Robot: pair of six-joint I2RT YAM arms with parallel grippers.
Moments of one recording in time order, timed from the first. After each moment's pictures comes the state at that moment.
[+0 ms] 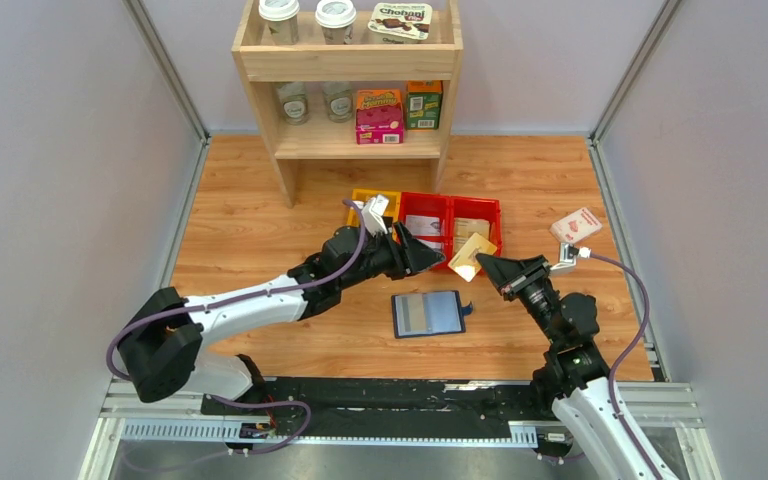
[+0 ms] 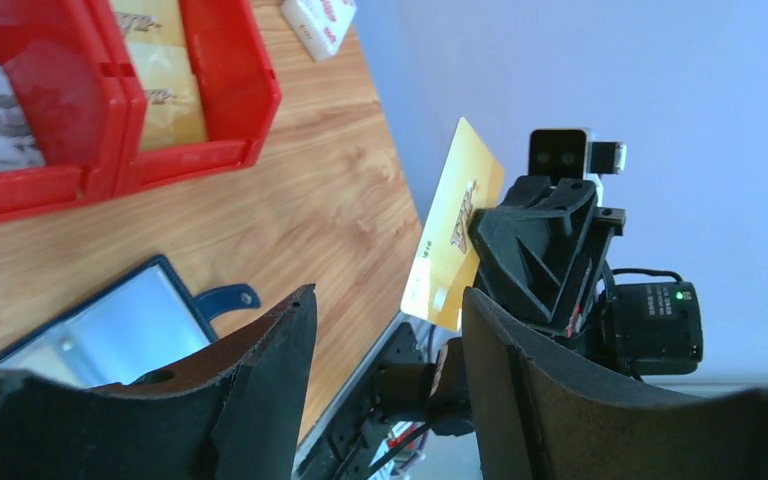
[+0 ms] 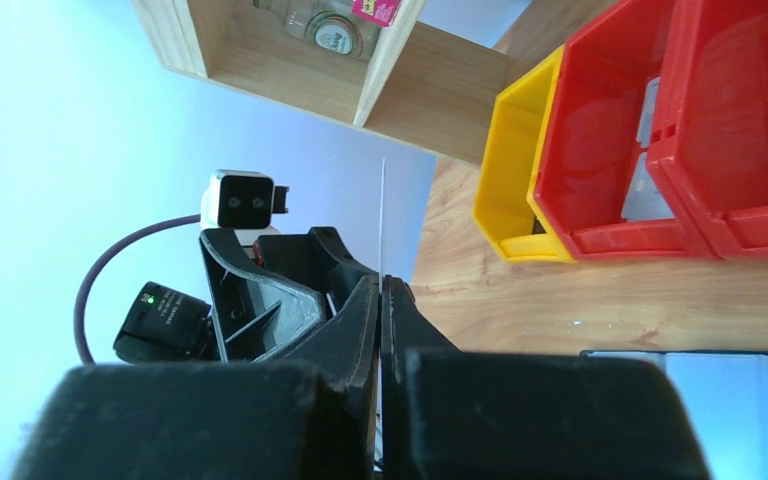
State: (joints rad) left arm -0.92 1.35 0.76 0.42 0.11 -1.03; right arm 0.32 0.32 0.16 0.27 -0.21 1.26
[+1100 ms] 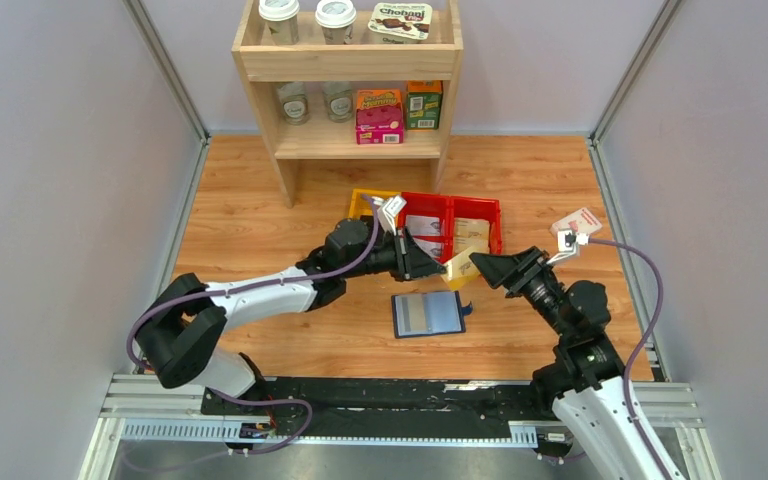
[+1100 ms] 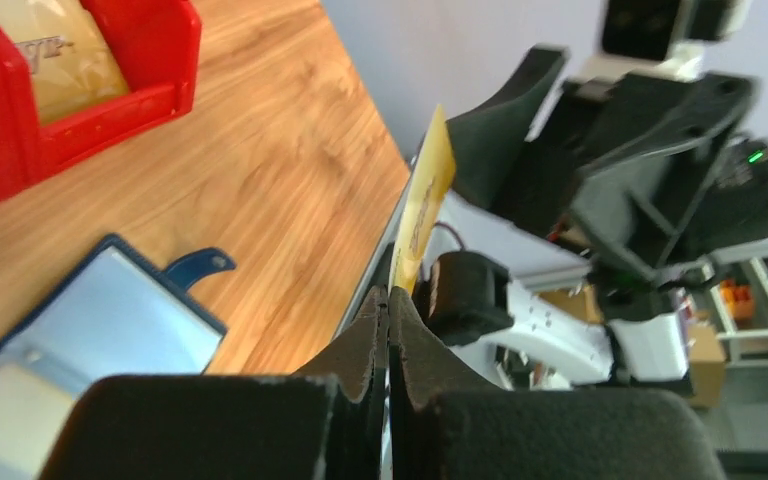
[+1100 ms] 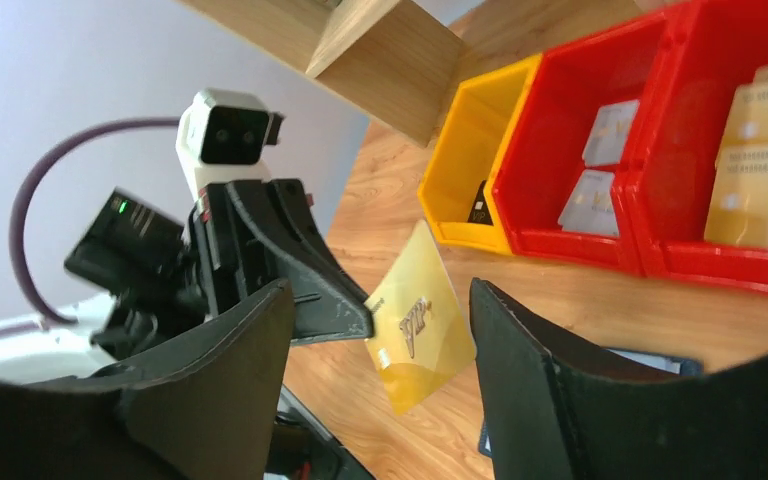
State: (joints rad) left arm -0.87 1.47 0.76 0.61 0.40 -1.00; right arm 0.33 0.33 0.30 0.06 -0.26 1.00
